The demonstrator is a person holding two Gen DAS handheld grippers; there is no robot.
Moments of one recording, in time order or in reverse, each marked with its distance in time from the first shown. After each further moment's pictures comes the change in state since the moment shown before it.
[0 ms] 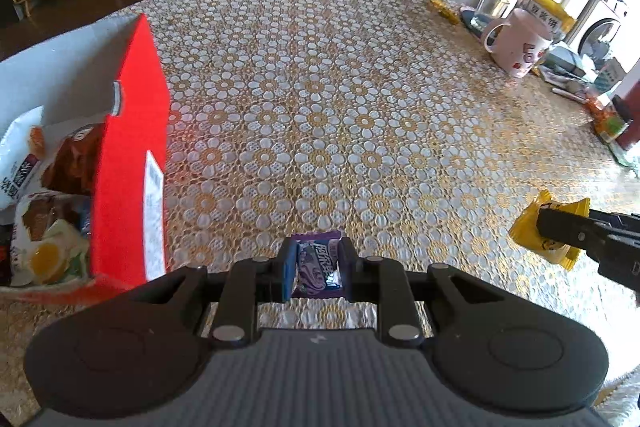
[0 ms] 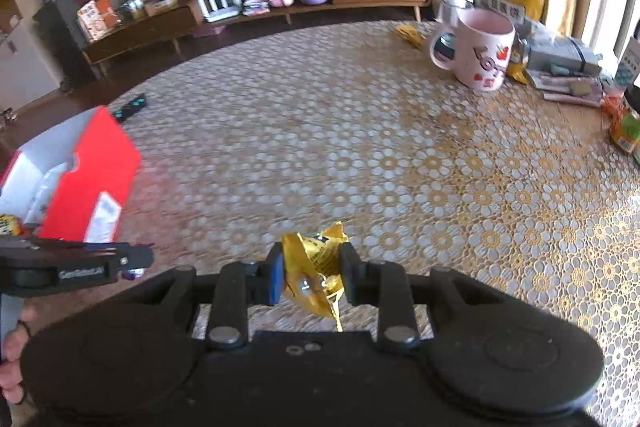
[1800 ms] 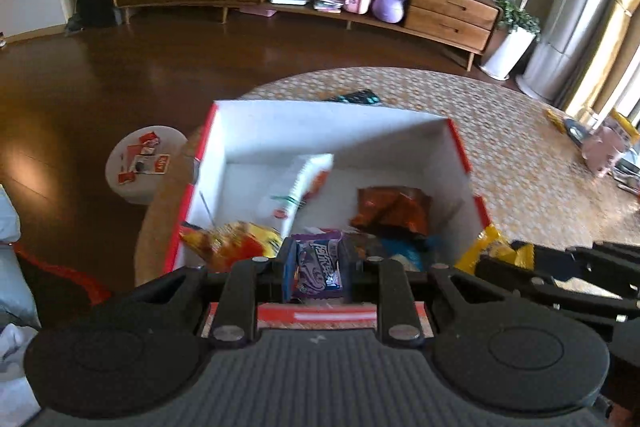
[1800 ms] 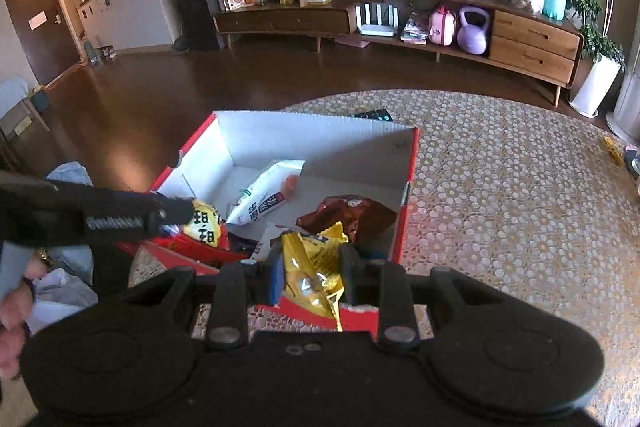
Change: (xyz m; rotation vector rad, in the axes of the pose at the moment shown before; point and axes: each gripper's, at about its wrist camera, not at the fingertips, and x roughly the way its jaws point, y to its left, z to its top) left arm -0.138 0.238 -0.014 -0.162 -0.173 0.165; right arm 0.005 0.297 0.006 -0.305 -0.046 0.194
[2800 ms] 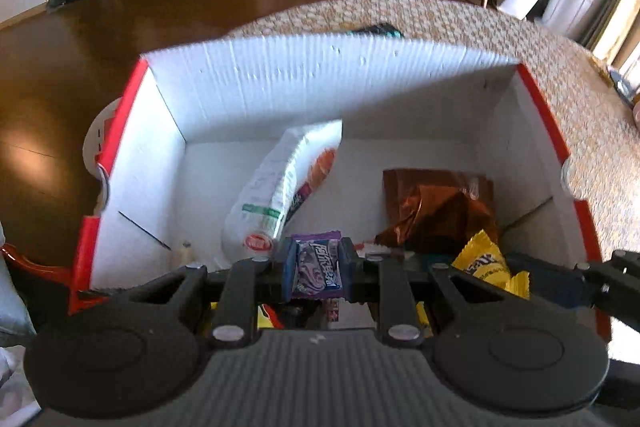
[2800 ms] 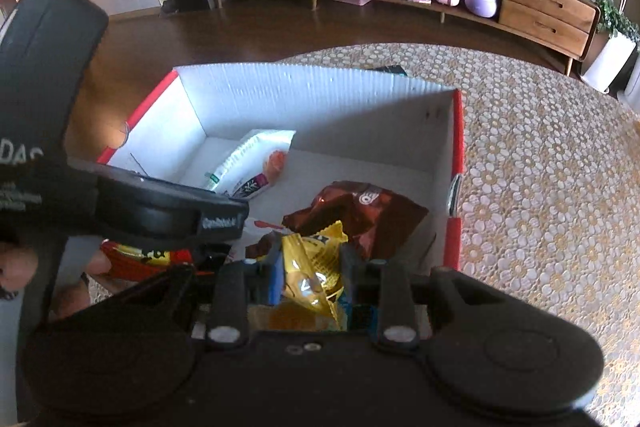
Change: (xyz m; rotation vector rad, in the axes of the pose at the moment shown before) left arm 0.131 -0.010 0.019 0.066 0.186 0.023; right arm 0.092 -0.002 0.012 0.003 0.131 -0.014
